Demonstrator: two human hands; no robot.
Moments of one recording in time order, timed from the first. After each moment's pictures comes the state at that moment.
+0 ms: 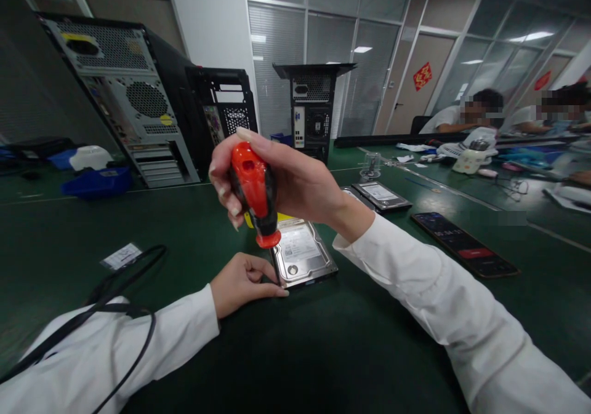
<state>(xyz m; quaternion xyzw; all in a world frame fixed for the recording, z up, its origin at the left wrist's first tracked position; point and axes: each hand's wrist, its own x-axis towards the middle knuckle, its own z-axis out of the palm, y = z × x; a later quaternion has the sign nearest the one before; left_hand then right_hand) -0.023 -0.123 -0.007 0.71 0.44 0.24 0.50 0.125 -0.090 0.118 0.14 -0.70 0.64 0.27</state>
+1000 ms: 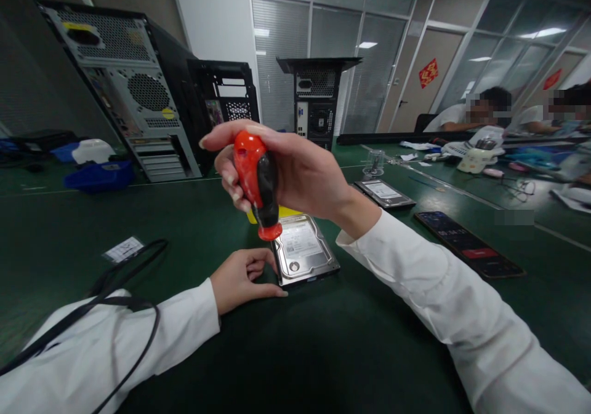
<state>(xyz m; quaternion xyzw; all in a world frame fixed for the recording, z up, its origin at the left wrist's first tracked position) -0.029 -0.120 -0.012 0.76 0.44 0.22 0.42 0.130 -0.102 0.126 0.04 -0.69 0.65 0.31</state>
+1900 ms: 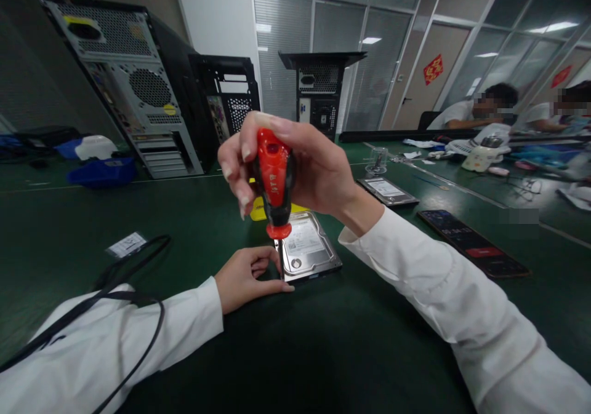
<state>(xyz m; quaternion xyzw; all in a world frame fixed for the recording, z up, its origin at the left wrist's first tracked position) -0.025 -0.124 -0.014 0.76 0.45 0.23 0.41 0.124 -0.085 0.116 0.14 -0.70 0.63 0.32</state>
